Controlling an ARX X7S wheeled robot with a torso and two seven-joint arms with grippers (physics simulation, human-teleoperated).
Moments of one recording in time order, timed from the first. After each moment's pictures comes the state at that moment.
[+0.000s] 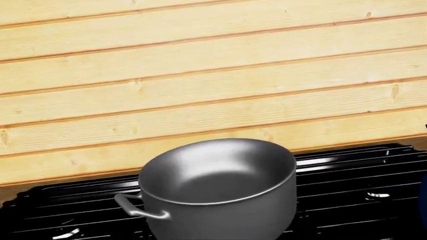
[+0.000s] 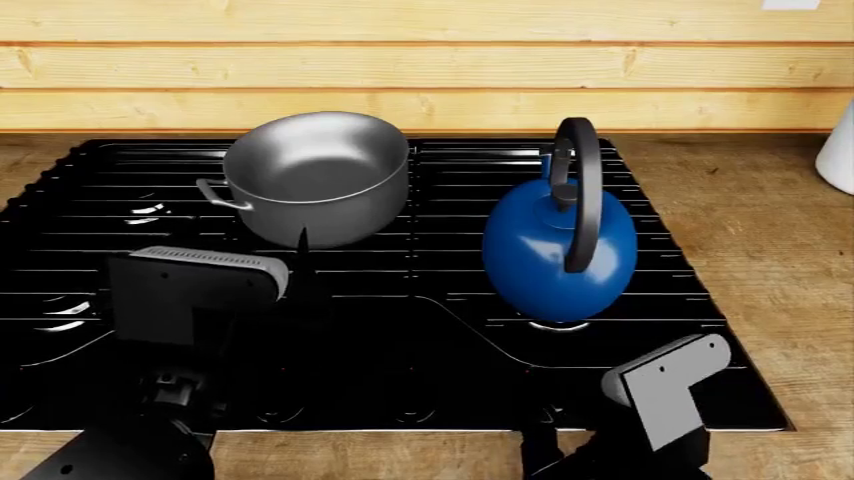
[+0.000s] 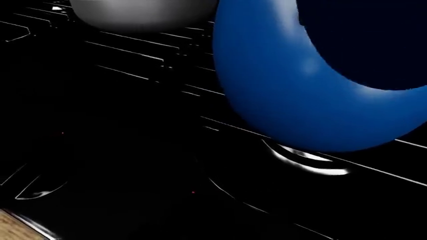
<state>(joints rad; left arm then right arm) -0.39 -0.49 0.22 0.75 -0.62 -0.81 -0.54 0.15 0.75 -0.19 -0.73 1.07 0.87 0.37</state>
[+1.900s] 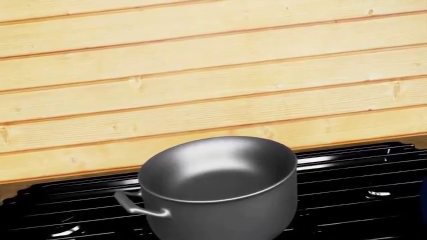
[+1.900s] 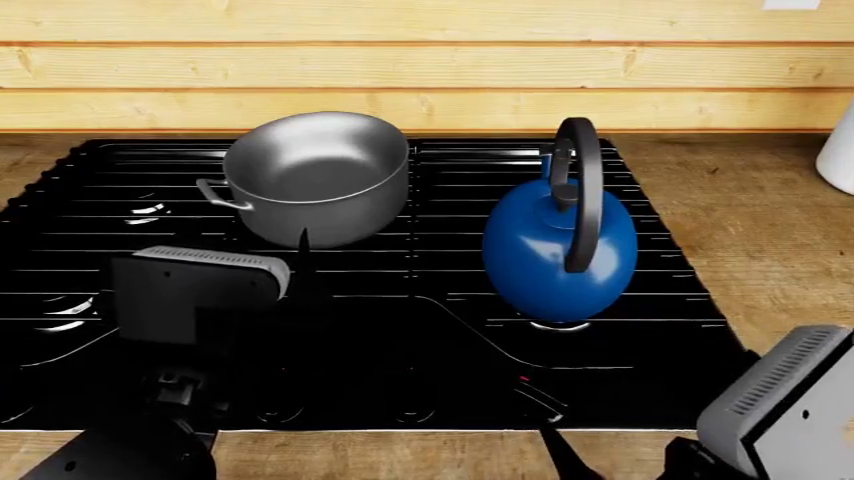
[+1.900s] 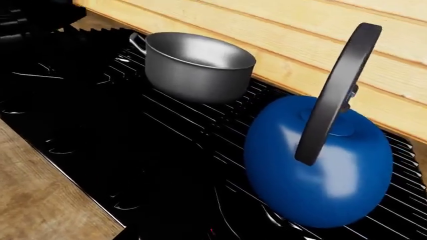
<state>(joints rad) -0.39 -0.50 0.24 0.74 -0.64 -0.80 -0.56 0.05 1.39 -0.23 -1.03 1.23 0.33 0.48</state>
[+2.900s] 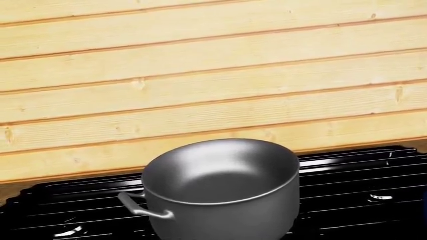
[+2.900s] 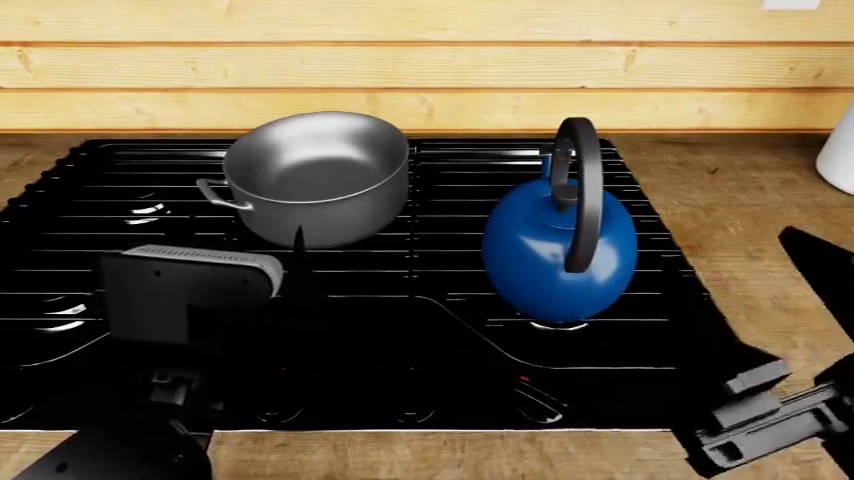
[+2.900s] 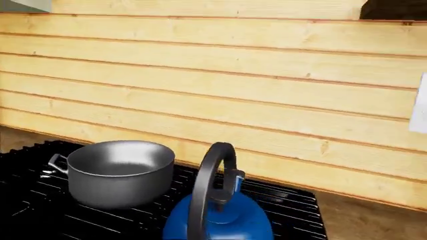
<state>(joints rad) -0.39 -0.51 0.23 0.74 -0.66 -0.79 -0.58 -0.37 1.17 0.70 -1.05 1.46 0.38 0.48</state>
